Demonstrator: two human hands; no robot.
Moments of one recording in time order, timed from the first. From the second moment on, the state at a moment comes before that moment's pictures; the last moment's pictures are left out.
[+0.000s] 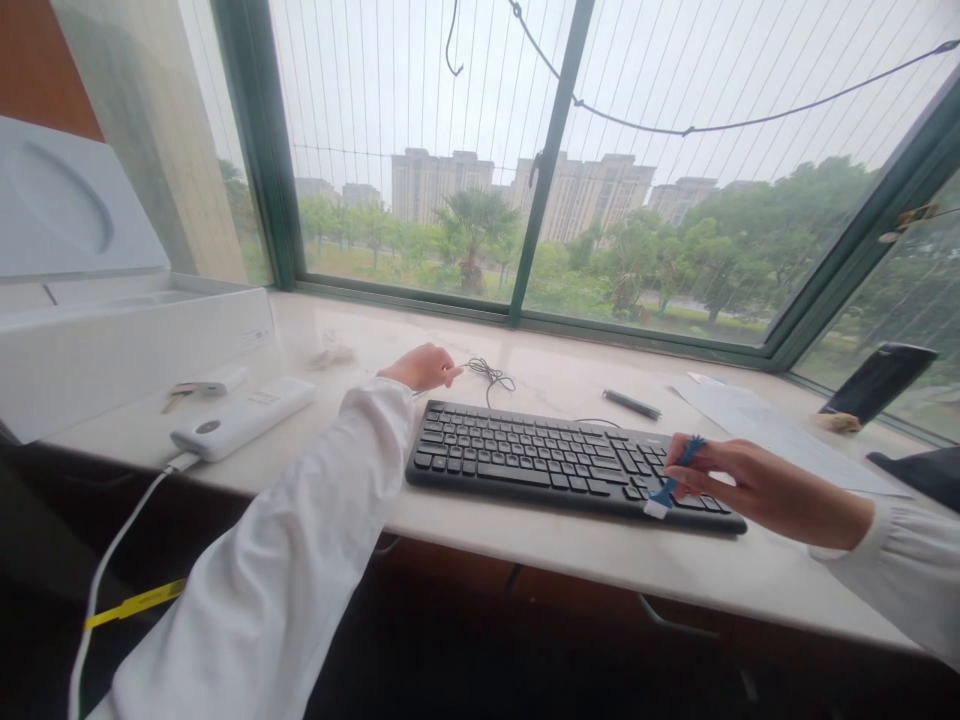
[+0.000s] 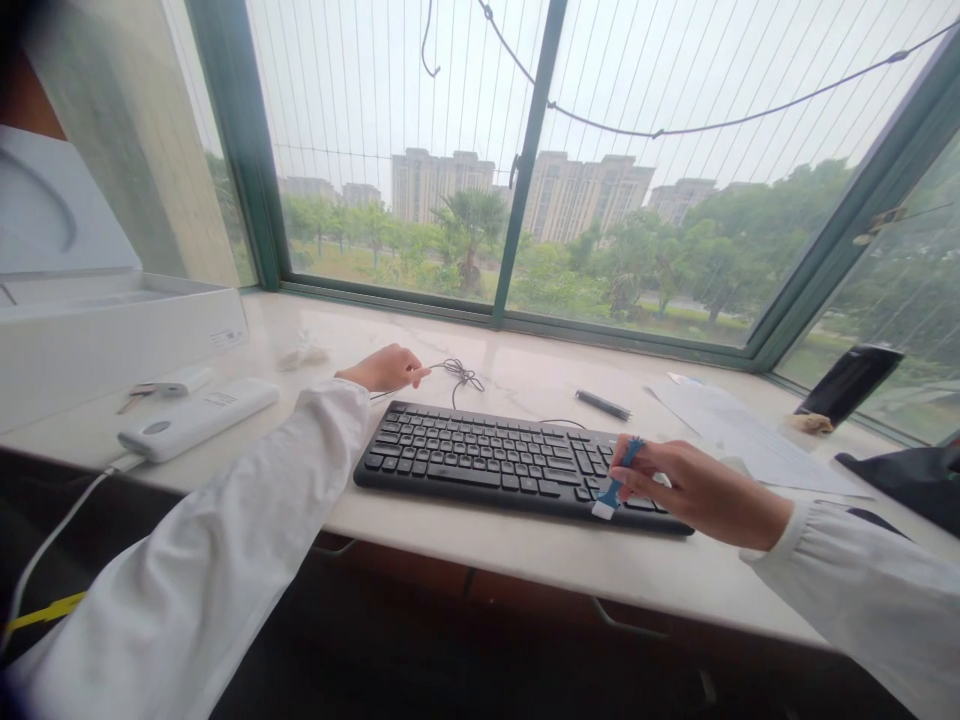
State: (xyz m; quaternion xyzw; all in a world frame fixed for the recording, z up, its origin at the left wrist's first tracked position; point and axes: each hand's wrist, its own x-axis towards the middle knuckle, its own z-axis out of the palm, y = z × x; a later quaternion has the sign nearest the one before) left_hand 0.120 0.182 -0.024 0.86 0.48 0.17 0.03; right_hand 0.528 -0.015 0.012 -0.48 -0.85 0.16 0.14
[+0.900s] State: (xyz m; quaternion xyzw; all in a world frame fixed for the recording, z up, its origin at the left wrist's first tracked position) left_hand 0.115 0.190 -0.030 0.85 0.49 0.18 0.01; right_hand 0.292 0.052 -0.014 -0.24 -0.91 0.19 0.27
